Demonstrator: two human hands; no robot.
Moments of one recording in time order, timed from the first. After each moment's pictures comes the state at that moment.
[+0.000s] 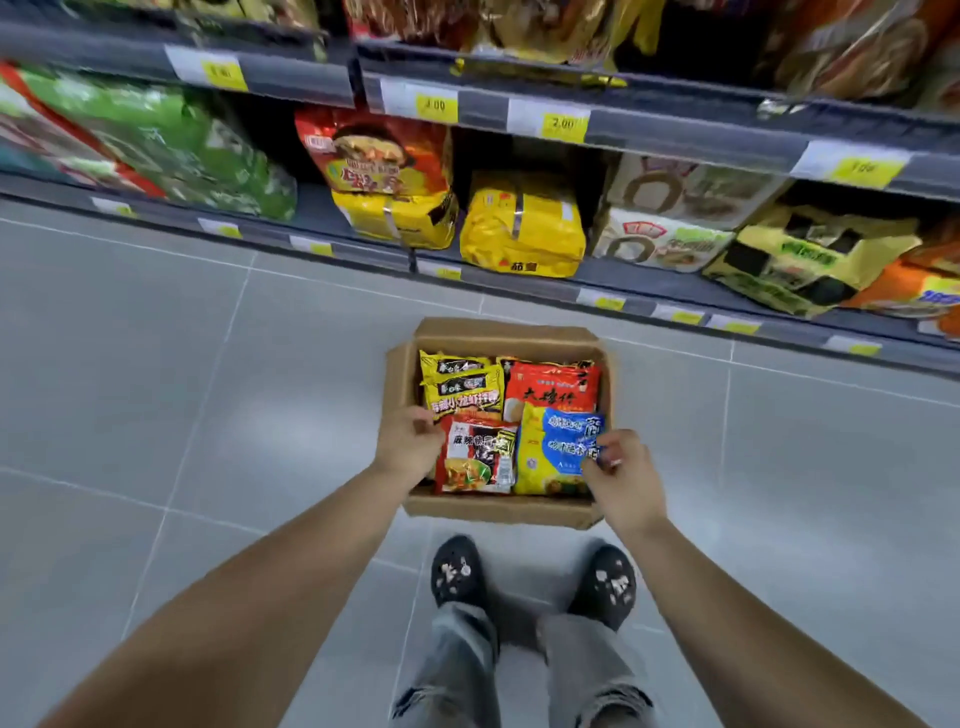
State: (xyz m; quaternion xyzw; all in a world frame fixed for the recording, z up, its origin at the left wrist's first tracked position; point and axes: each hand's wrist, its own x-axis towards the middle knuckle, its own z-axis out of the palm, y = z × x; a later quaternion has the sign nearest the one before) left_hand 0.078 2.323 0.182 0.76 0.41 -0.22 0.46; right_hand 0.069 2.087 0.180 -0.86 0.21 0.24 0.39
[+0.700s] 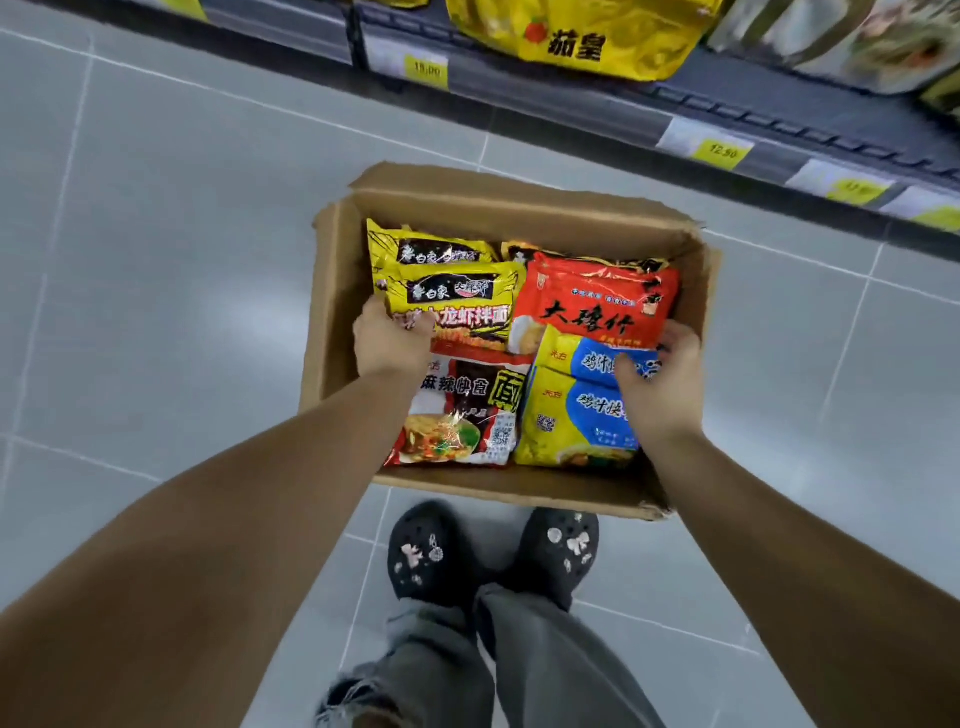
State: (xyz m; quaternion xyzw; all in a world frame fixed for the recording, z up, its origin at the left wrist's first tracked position) left_hand 0.123 2.325 -0.094 0.77 0.46 -0.17 0.41; right_hand 0.129 2.073 -0.087 -0.89 0.22 0.19 0.36
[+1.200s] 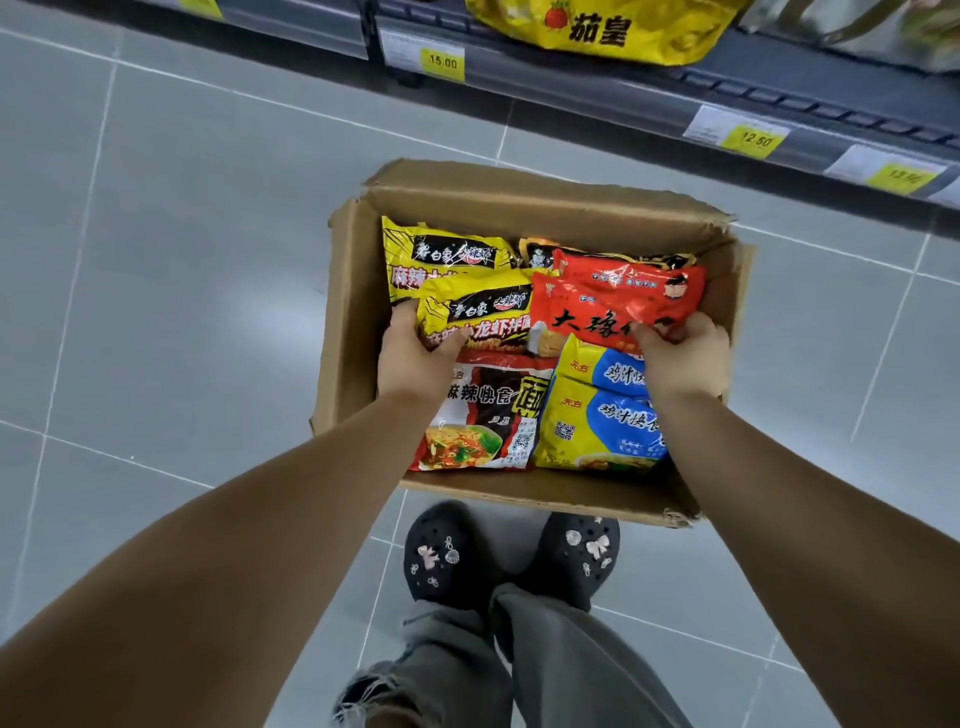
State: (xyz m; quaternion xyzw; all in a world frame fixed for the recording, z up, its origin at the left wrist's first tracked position) left_hand 0.103 2.319 -0.089 0.79 0.40 -0.18 0.42; right_hand 0.161 2.085 -0.109 -0.89 0.29 0.19 0.30
